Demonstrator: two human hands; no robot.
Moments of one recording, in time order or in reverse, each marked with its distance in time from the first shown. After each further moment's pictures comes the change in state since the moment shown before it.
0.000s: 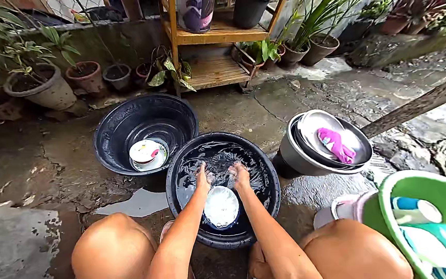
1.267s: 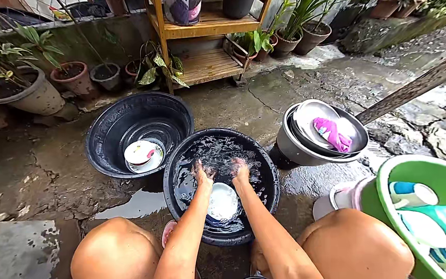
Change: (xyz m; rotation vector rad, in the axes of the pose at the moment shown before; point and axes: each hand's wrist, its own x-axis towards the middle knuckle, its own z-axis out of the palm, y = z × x) left_hand -0.001 -0.006 0.015 -0.193 0.077 0.037; right_hand -0.006 -0.002 0.003 -0.011 0.149 0.010
